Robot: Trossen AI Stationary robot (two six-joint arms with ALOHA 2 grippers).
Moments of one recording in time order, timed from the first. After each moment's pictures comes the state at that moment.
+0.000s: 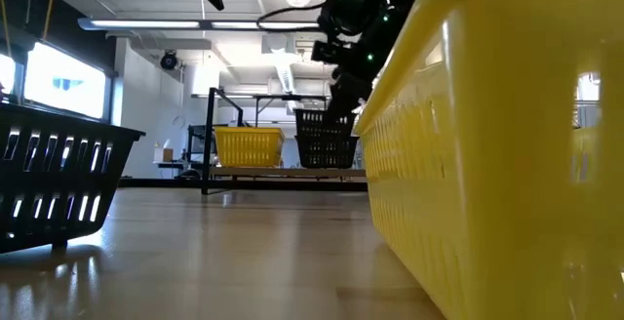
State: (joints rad) left arm 0.43 1.33 1.64 -1.27 -0.21 0.31; right arm -0.31 1.82 1.36 -0.43 0.10 -0.45
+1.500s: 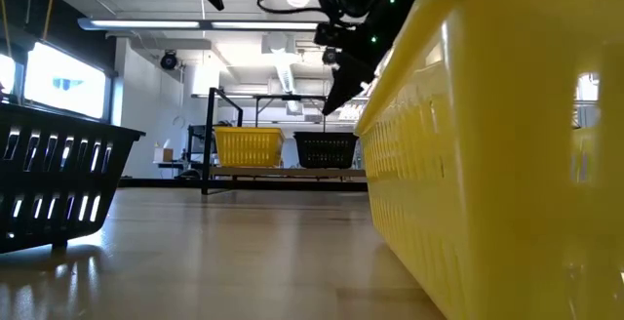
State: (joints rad) left arm 0.43 1.33 1.64 -1.27 -0.21 0.32; right arm -0.27 1.76 1.36 -0.46 0.16 -0.34
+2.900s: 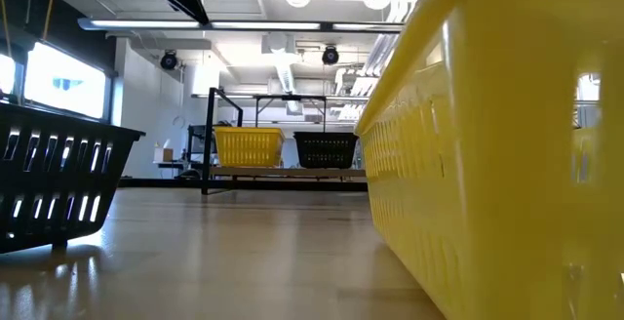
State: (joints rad) left arm 0.18 1.13 1.19 -0.98 -0.09 0.06; right arm 0.44 1.64 1.36 -0.79 0.10 1.53
